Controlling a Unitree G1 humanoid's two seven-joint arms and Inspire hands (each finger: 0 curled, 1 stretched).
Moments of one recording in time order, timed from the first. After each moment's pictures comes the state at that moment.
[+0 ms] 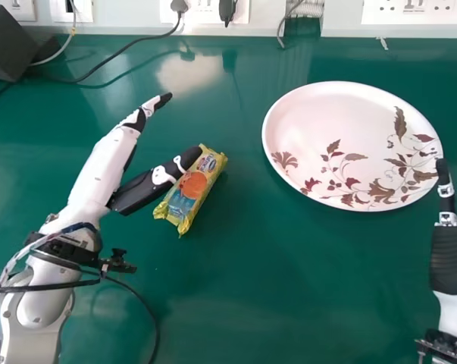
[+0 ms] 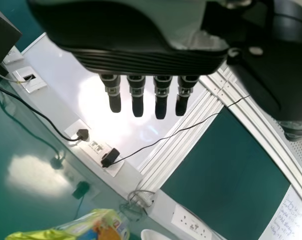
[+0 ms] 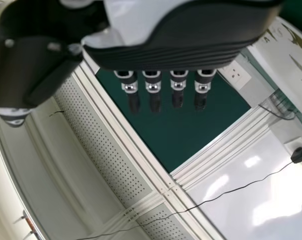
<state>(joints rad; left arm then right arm) 0.03 0.32 0.02 -0.55 0.50 -0.02 -0.20 0.32 0.06 -0.34 -0.26 0.89 -0.38 0.60</state>
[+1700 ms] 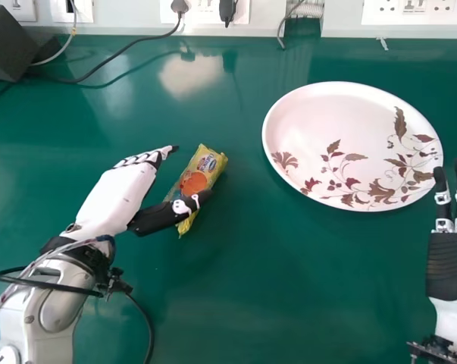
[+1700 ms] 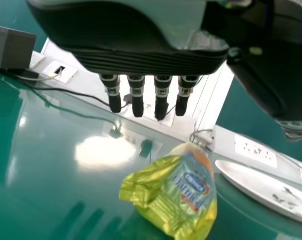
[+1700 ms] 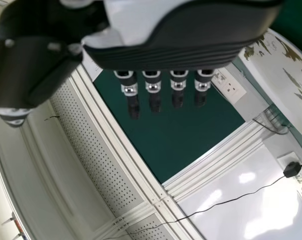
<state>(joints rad) 0.02 0.37 -0.12 -0.62 0.91 0.25 -0.46 0.39 0.08 -0.28 -0.33 0.83 -0.39 0.49</state>
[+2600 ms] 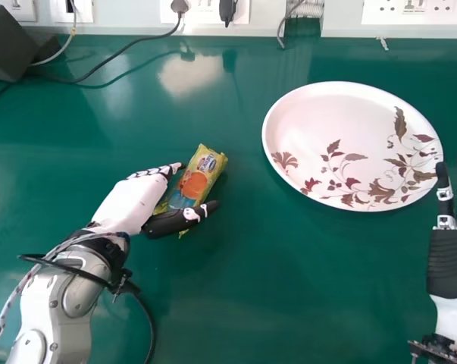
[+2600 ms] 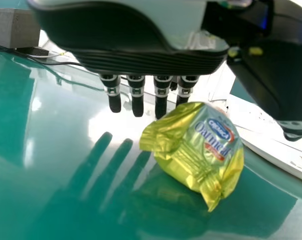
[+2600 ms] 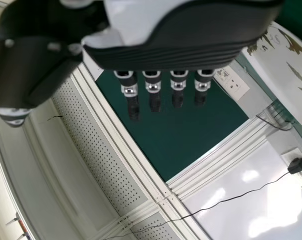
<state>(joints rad) -0.04 0.36 -0.20 -0.53 0.98 0.33 -0.55 0.39 0.08 -0.27 -0.36 0.84 -0.39 0.48</state>
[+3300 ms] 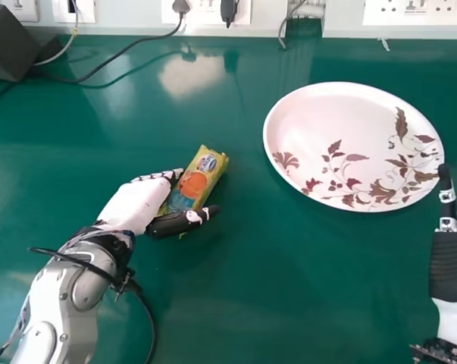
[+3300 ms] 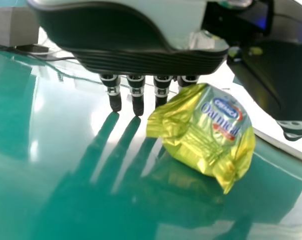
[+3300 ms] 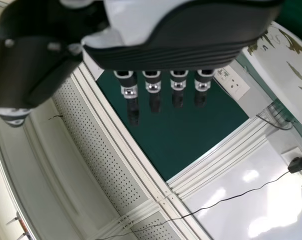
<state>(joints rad) -0.07 0.37 -0.23 -0.47 1.02 0.33 -0.57 0.41 0.08 -0.27 -0.38 0.84 -0.39 0.47</state>
